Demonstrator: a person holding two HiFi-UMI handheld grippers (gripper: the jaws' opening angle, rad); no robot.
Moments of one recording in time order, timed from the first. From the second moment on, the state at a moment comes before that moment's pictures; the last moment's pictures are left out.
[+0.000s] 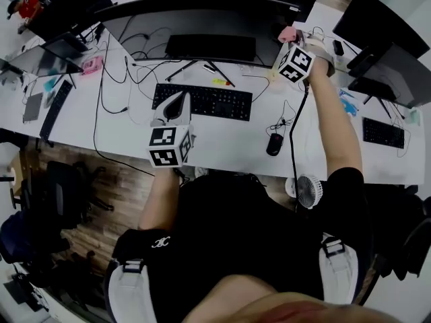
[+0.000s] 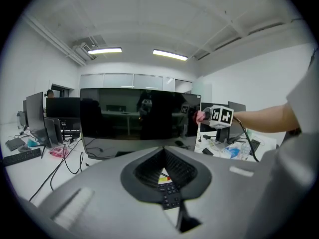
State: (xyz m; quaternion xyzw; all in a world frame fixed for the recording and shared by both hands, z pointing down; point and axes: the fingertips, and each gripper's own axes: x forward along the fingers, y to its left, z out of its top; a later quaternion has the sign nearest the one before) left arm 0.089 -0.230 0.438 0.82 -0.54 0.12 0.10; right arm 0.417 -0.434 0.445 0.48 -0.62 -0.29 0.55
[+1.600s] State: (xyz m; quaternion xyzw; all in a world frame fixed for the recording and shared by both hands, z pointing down) left arm 0.063 -0.207 0.464 0.76 -0.61 0.17 0.12; right arm 0.402 -0.421 0.710 0.54 -0.68 -0.04 0.49
